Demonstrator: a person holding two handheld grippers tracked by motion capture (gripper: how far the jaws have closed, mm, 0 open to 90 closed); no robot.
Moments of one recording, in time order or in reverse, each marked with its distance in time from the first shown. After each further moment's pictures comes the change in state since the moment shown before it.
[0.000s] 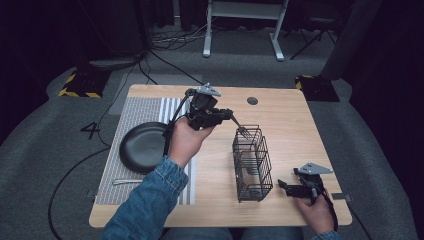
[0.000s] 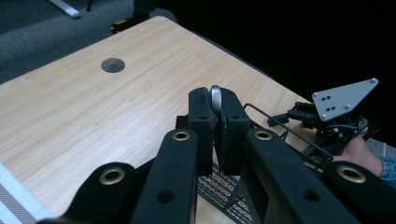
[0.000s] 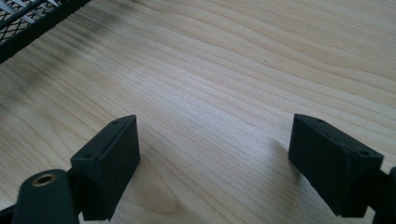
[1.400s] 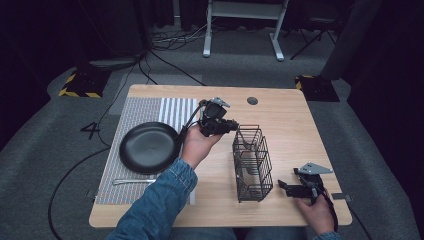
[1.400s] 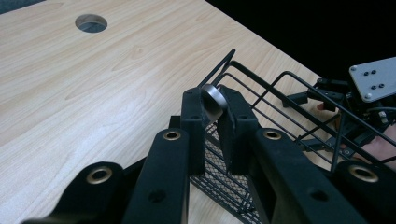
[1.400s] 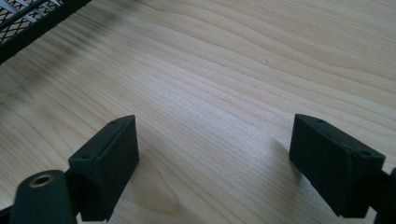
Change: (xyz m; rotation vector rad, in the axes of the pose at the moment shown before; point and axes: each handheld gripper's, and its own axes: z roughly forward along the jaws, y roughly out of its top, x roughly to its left) left arm 0.020 -0.028 0.071 0.102 -0.048 -0.048; right arm -0.001 0.000 0.000 0.001 0.005 -0.006
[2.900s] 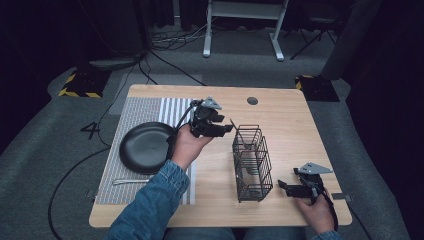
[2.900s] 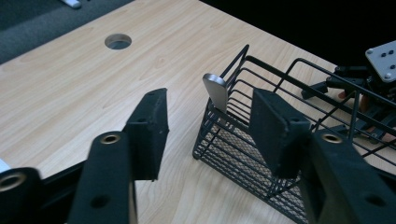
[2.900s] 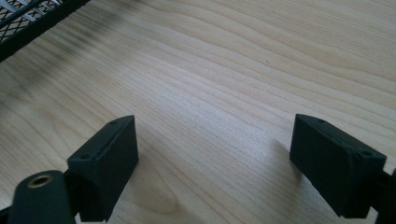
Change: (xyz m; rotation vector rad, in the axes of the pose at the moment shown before) left arm 0.008 -0.010 -0.019 -0.034 0.064 0.103; right arm -0.001 0.000 0.000 0.001 0.004 -0.002
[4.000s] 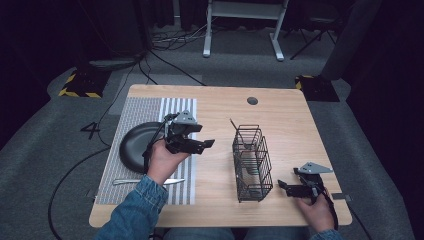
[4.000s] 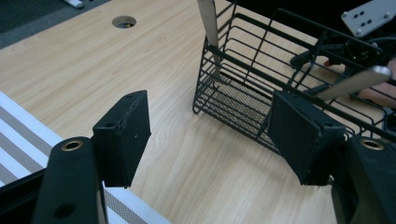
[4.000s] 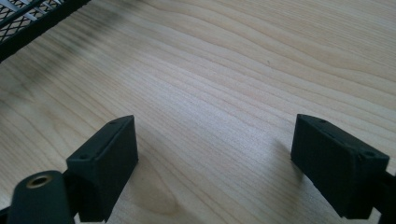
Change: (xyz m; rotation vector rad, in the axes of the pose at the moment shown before) left arm -0.002 -0.048 -0.057 -0.025 0.010 0.030; right arm -0.001 0.000 0.000 0.002 0.010 -0.007
